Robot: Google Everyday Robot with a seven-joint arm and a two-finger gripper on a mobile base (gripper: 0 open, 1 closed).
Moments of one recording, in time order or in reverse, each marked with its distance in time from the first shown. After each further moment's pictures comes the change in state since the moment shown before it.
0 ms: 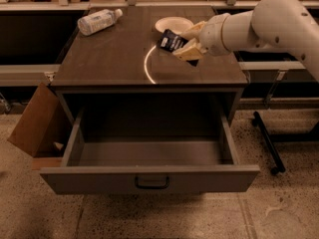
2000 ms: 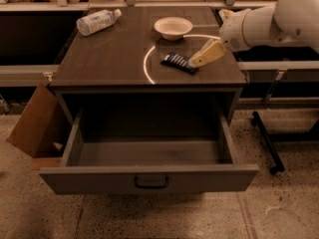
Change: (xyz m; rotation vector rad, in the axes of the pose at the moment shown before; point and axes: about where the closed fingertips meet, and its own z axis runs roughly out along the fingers) arm 0.032 -0.033 -0.027 0.022 0.061 0.142
